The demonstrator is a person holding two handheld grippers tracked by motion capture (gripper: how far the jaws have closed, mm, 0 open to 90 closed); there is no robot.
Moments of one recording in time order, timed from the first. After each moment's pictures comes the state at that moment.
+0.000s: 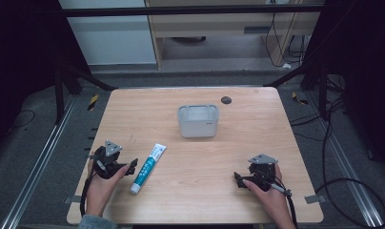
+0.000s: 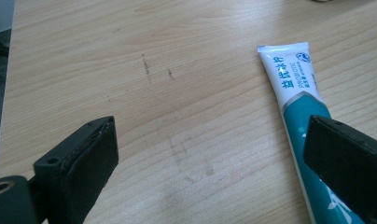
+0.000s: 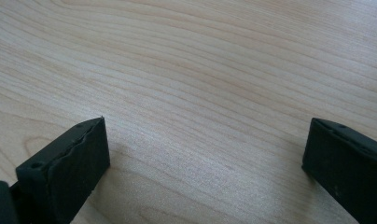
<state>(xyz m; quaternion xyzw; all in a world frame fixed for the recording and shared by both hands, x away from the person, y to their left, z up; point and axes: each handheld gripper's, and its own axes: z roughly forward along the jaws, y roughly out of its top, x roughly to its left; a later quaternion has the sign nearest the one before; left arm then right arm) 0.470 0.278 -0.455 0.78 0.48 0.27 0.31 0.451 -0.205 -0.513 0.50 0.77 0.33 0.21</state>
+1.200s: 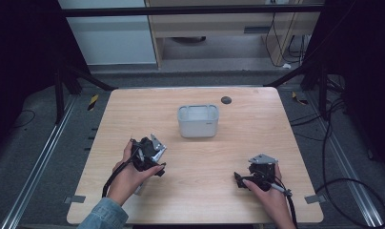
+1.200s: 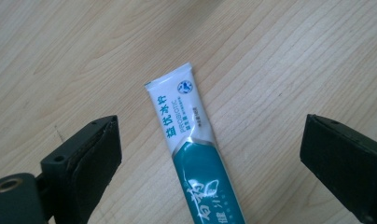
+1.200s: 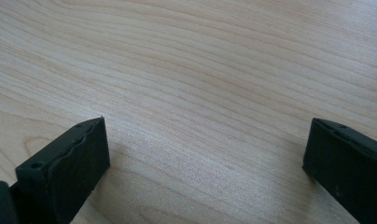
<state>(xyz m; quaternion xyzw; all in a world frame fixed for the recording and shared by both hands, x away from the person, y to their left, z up) 0.490 0.167 -0.426 0.90 0.33 0.23 0.18 0.452 -0.206 -0.513 0.49 0.78 0.33 0.22</state>
